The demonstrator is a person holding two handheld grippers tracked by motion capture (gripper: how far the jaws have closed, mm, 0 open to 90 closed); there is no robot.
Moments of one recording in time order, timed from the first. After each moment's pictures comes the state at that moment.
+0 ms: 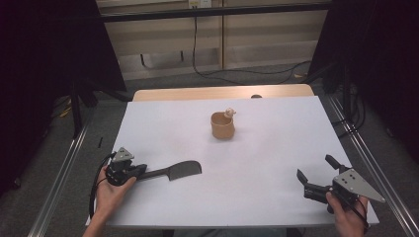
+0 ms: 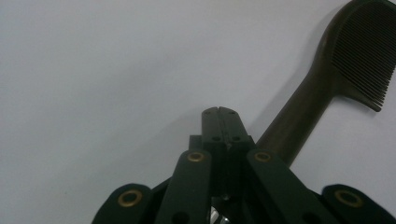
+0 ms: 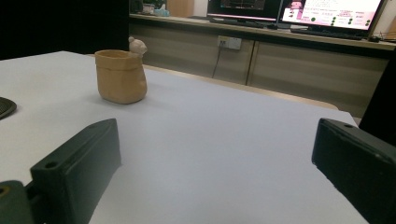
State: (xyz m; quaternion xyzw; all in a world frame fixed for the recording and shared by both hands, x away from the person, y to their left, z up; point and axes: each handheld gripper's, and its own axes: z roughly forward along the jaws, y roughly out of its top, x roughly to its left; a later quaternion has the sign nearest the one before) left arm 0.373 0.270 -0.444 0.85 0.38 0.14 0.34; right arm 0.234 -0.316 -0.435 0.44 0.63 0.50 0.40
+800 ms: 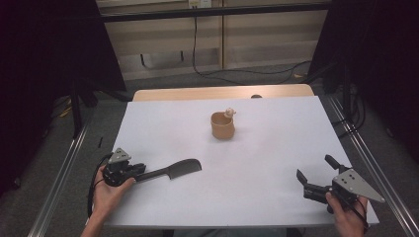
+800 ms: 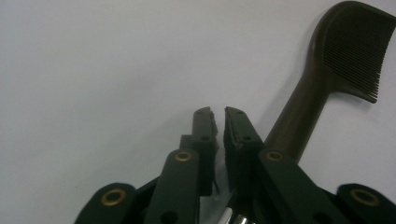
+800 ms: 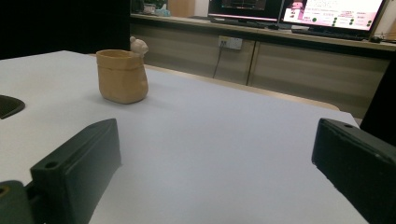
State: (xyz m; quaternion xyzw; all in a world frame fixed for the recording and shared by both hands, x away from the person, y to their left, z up) left arm 0.370 0.278 -0.440 0.83 0.39 0.15 0.36; right arm 0.234 -0.315 -0.435 0.44 0.63 0.50 0.40
